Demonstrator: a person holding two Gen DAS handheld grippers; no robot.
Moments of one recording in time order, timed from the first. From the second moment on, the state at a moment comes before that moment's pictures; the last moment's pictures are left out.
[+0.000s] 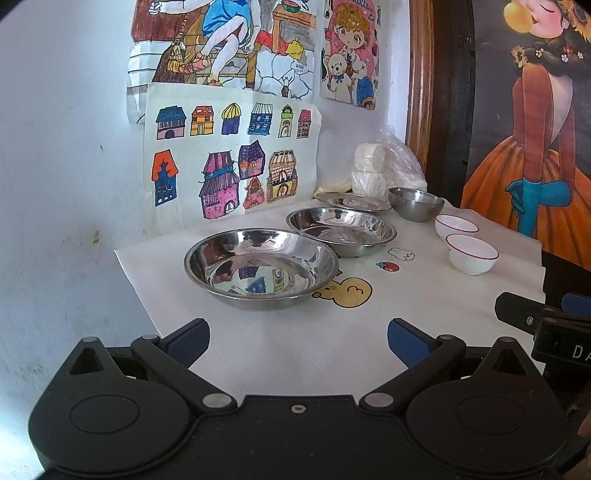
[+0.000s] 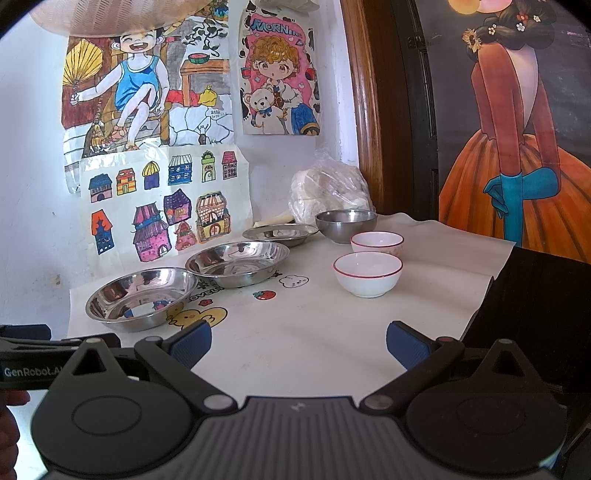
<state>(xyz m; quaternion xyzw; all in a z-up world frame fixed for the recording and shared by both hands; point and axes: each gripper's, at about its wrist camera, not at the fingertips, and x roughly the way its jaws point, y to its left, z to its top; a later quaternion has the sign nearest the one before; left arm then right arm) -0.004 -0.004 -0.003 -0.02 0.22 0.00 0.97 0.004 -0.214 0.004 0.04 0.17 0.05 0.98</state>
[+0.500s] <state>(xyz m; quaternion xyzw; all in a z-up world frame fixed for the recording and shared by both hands) 0.013 0.025 0.083 0.02 0.18 -0.03 0.98 0.005 -0.225 0.091 0.02 0.14 0.14 0.98</state>
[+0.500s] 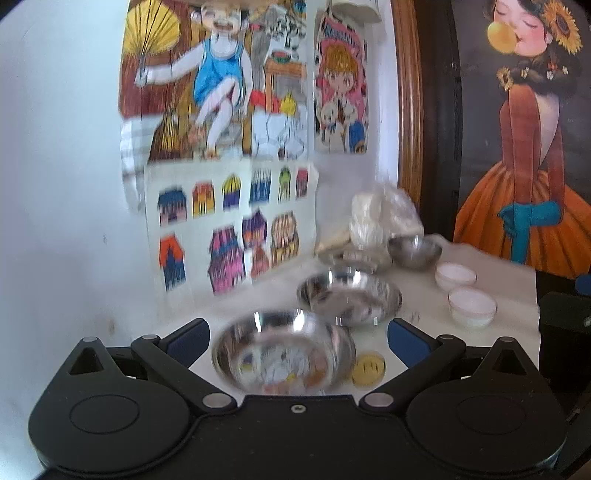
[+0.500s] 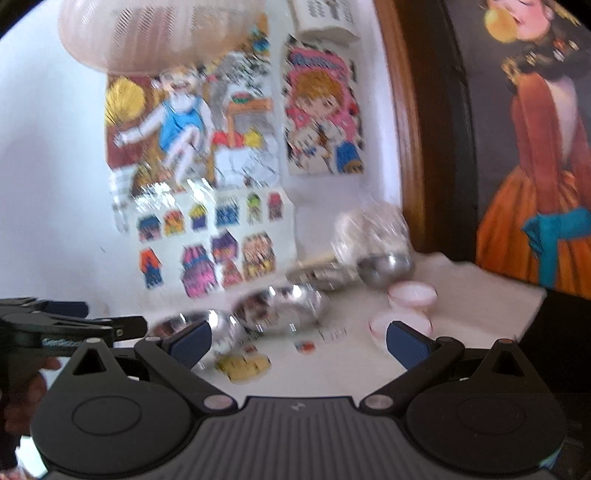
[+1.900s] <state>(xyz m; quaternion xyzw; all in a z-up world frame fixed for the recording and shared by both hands) 0.325 0.037 0.053 0.04 0.39 -0.09 0.91 0.257 -0.189 0.044 0.13 0.35 0.17 0.91</state>
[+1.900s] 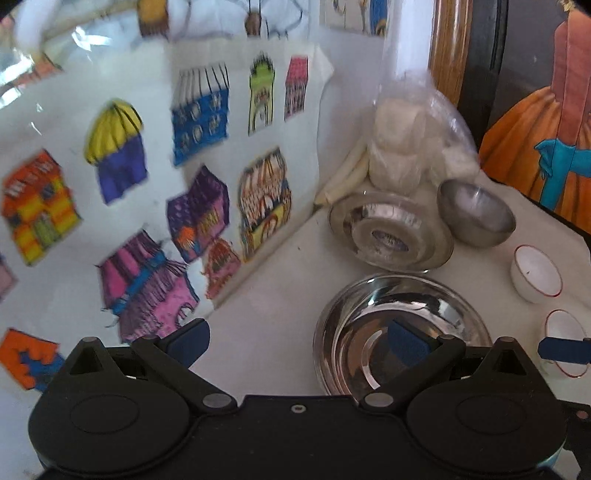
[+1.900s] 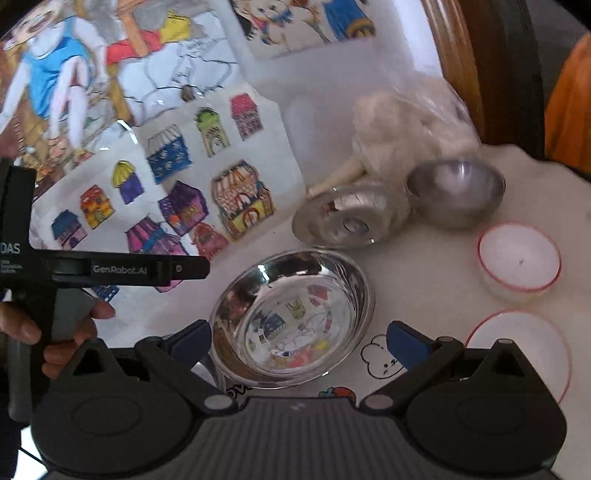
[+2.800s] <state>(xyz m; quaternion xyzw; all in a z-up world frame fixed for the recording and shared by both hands) 0.358 0.030 0.012 0.00 0.45 -0.15 0.88 0.273 -0.181 0.003 0.19 0.36 0.13 0.90</state>
